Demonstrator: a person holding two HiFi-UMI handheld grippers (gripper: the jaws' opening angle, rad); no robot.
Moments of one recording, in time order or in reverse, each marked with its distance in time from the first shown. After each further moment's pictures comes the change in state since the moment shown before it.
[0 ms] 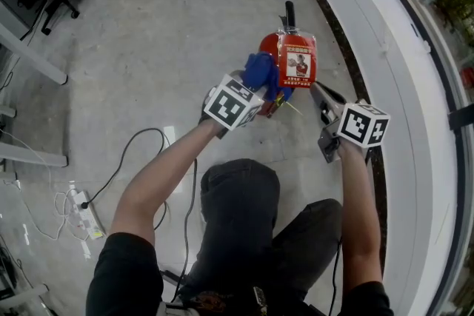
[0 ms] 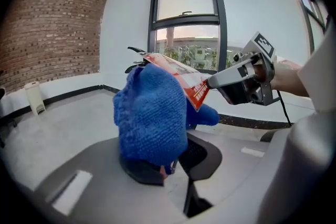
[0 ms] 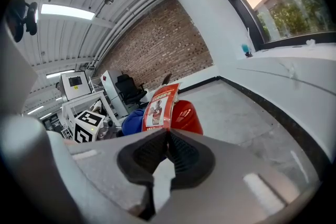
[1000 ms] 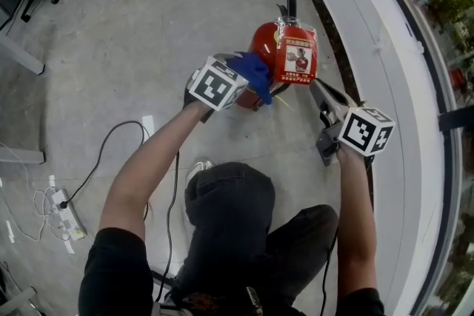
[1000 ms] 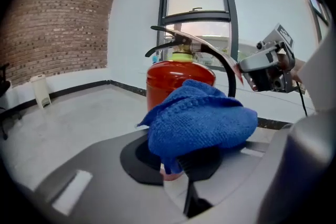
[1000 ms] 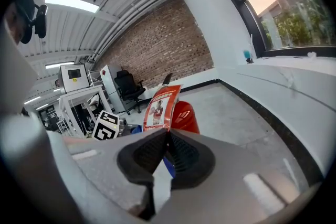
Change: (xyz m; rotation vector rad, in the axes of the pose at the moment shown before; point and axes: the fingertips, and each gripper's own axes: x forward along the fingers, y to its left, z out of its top) left arm 0.028 0.051 -0.029 -0.045 0.018 0.048; right arm -0.004 0.003 0.003 -0.066 0.007 -0.037
